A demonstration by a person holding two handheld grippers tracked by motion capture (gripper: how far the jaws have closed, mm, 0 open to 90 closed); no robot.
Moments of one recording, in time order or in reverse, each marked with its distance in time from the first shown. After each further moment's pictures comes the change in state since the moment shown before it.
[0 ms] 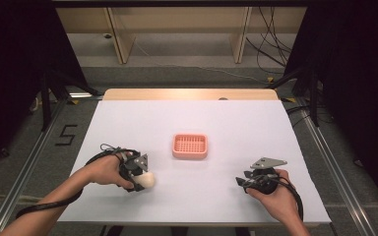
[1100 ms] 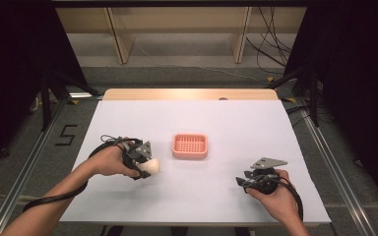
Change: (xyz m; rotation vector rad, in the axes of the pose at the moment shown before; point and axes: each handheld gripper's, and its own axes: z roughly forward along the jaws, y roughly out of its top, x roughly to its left) left arm 0.018 0.019 -0.015 -0.089 0.083 -0.007; right arm -0.003 -0.001 0.002 -0.028 0.000 -0.036
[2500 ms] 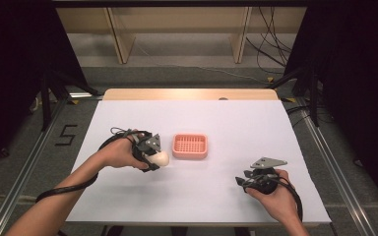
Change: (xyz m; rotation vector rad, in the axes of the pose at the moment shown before) left arm 0.011 0.031 0.000 -0.029 0.021 0.034; right arm 0.004 0.001 -0.002 0.017 -0.007 0.051
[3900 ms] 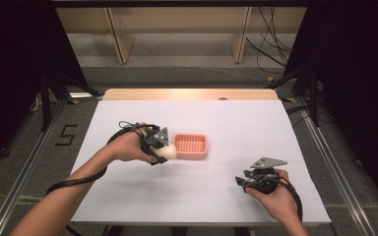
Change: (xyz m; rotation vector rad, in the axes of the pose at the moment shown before) left arm 0.010 0.024 0.000 -0.033 0.029 0.011; right arm 0.000 0.000 0.000 0.000 0.000 0.002
